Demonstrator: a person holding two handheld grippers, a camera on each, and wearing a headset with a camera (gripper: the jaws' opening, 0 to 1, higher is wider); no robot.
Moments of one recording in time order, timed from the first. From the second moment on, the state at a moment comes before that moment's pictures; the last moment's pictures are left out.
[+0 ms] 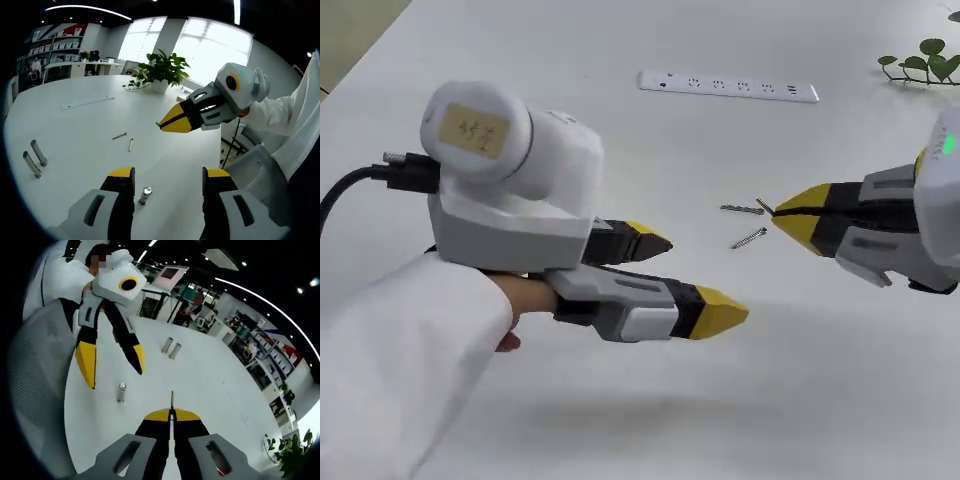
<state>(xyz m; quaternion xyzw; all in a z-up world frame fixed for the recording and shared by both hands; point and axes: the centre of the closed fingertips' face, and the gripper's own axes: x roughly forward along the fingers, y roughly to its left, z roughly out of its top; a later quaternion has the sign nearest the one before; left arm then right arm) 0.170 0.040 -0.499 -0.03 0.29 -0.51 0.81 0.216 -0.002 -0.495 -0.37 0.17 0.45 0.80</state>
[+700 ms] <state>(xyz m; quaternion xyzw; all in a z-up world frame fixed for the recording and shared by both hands) 0.185 0.018 -0.481 -0.10 0.31 -0.53 0.78 0.189 0.013 -0.496 -0.37 0.16 0.47 0.79</state>
